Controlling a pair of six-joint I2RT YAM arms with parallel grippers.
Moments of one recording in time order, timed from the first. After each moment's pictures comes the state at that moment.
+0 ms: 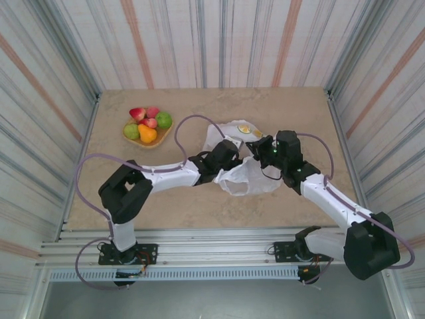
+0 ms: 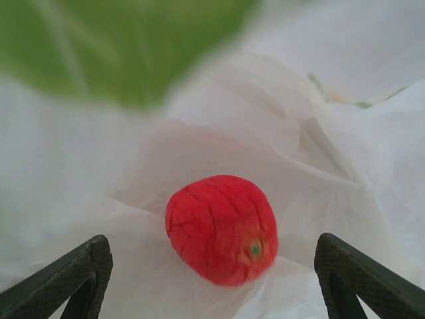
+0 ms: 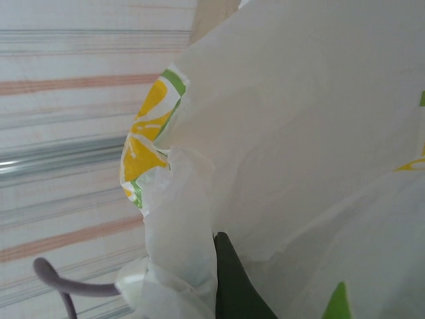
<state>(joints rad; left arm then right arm) -0.93 1.83 1.18 -0.03 -0.11 -0.42 0.40 1.15 0.69 0.04 -0.24 1.46</state>
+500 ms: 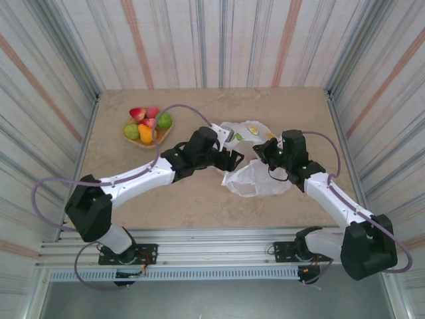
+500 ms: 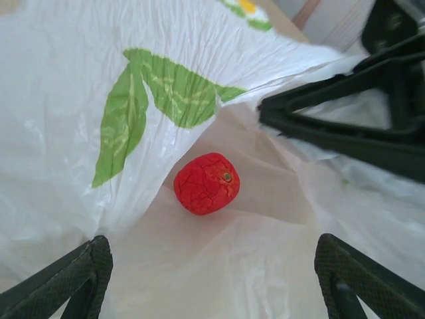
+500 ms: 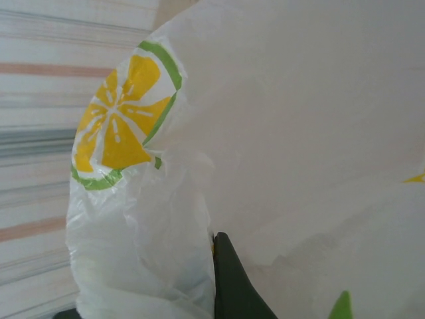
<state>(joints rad) -0.84 1.53 1.14 -0.17 0.15 -0.36 0.31 1.16 0.71 -0.11 -0.31 1.22</state>
